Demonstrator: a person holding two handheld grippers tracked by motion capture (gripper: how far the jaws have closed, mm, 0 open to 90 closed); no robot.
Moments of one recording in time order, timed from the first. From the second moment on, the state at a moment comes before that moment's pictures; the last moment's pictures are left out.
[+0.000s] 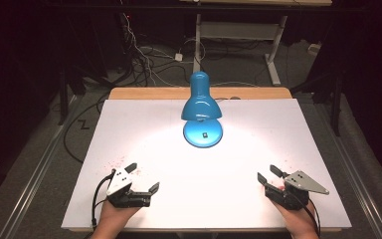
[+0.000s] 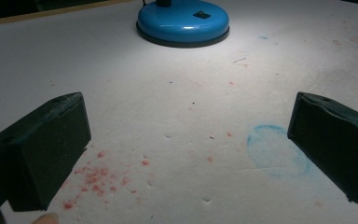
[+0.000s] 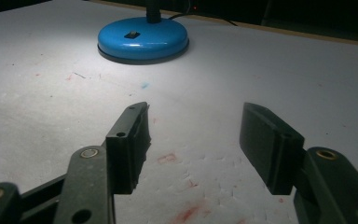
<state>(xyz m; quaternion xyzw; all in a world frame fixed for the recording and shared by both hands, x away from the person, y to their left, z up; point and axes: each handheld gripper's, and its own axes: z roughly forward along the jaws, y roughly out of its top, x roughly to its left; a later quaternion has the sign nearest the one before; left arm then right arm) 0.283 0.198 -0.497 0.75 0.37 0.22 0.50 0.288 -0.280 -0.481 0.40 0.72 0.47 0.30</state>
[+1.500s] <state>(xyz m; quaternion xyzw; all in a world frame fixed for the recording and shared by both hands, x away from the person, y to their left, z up) 0.284 0.198 -0.497 0.75 0.36 0.21 0.51 0.318 -0.254 -0.473 0.37 0.76 0.47 0.26</state>
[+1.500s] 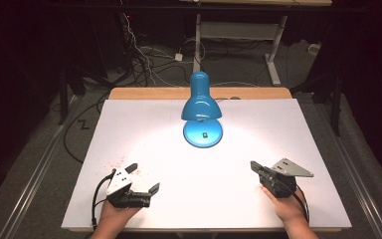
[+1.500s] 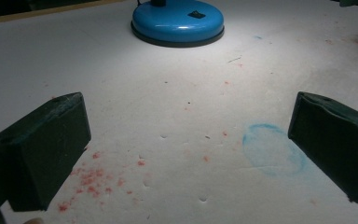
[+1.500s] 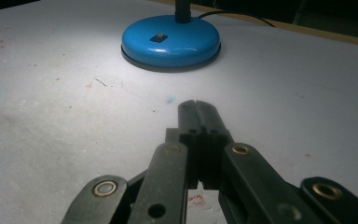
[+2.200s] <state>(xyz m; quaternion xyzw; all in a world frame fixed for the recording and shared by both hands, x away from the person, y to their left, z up) 0.285 0.195 -0.497 0.77 0.36 0.20 0.50 0.346 -0.226 -0.467 0.35 0.77 0.48 0.24</state>
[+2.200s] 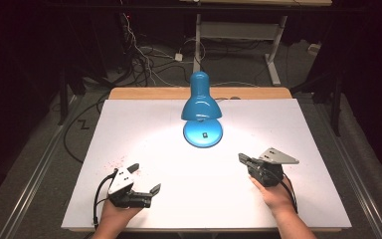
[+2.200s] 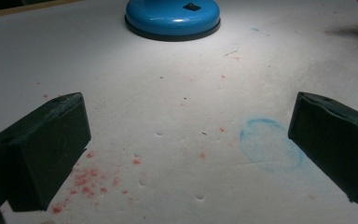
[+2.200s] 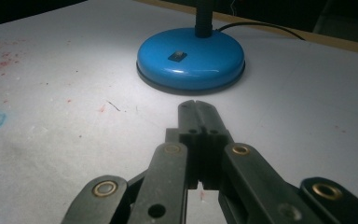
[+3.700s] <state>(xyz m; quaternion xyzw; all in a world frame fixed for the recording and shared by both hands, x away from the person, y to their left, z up) 0.285 0.200 -0.497 0.76 0.35 0.19 0.51 0.405 -0.169 -0.470 0.35 0.78 0.49 0.20</state>
